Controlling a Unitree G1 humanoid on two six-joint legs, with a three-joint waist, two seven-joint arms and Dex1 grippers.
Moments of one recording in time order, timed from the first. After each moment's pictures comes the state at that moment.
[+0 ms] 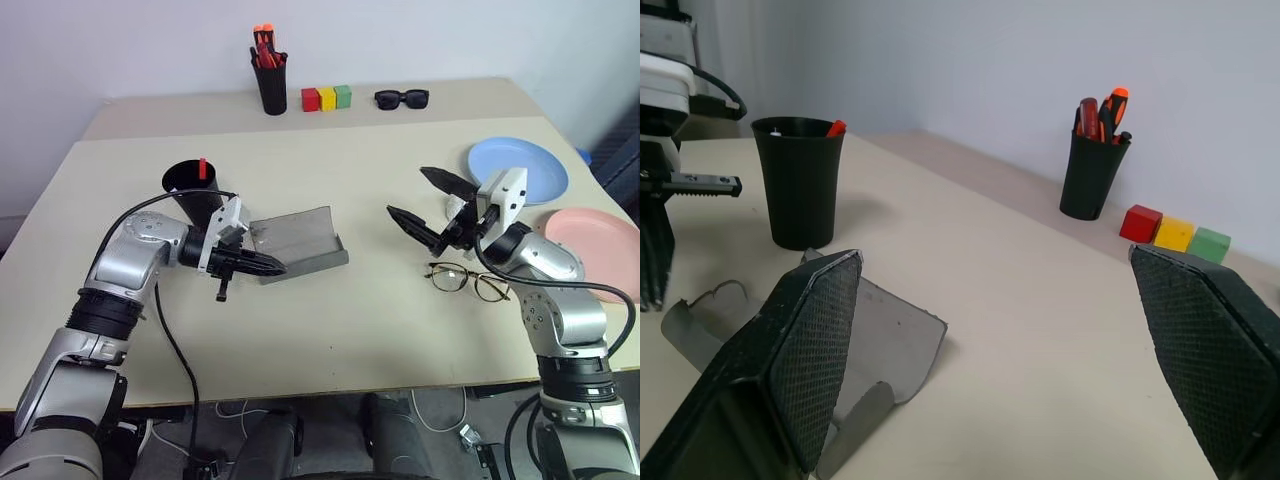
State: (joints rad) left arm -0.69 0.70 -0.22 0.33 -0.35 0.32 -1.52; right arm -0.37 -0.52 -0.12 -0.15 0.45 0.20 0.78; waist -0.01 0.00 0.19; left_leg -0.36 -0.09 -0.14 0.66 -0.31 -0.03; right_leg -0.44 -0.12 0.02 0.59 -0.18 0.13
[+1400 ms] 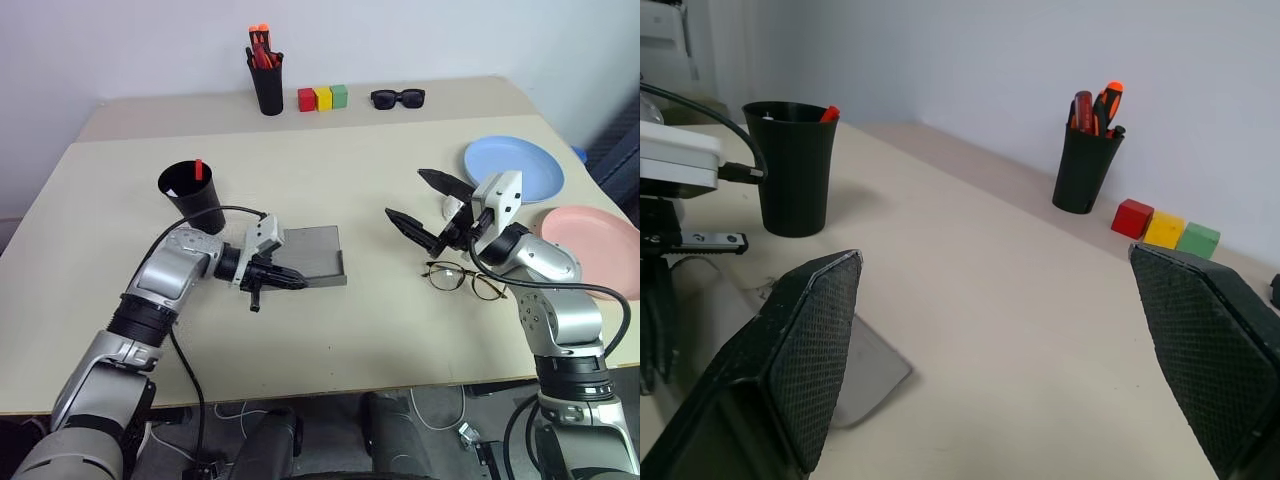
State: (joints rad) left arm -0.66 0.59 -0.29 0.26 -0.26 0.50 -1.40; right arm -0.37 -0.52 -0.11 -0.13 0.42 0.16 0.79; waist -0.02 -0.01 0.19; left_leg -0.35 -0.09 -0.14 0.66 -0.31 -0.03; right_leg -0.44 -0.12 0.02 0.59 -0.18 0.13
